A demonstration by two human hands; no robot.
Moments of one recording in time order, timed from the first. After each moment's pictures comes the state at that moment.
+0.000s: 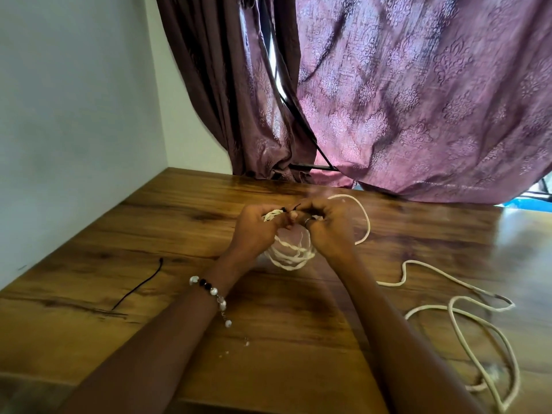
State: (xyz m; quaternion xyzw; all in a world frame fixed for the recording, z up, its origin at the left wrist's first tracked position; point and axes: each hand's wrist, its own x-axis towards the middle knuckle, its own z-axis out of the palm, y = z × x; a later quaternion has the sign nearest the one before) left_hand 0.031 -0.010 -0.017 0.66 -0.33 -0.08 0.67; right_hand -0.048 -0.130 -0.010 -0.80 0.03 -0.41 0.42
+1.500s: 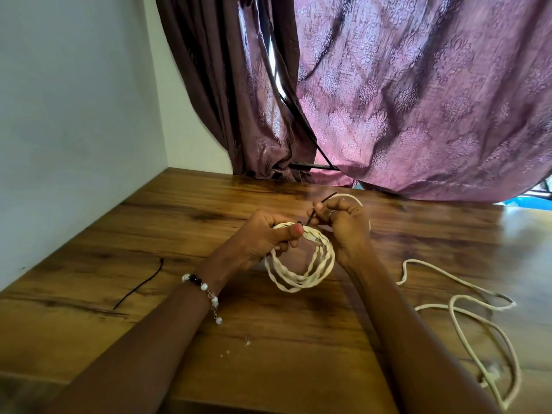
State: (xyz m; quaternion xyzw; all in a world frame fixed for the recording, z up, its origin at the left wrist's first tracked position) left_hand 0.022 0.000 -0.009 0.61 -0.40 -0.27 0.63; right_hand -0.064 -0.130 0.005 -0.55 0.18 -0.33 0.74
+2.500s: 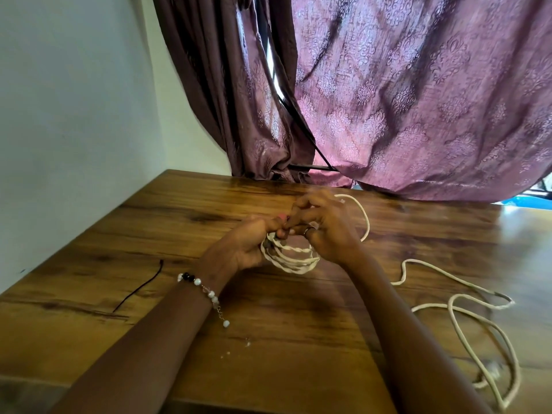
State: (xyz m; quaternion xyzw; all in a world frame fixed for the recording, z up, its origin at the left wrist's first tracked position) left_hand 0.036 -0.007 -0.012 0.52 -0.17 -0.43 0.71; right_hand -0.064 -0.133 0.005 -0.90 -0.09 -0.39 0.16
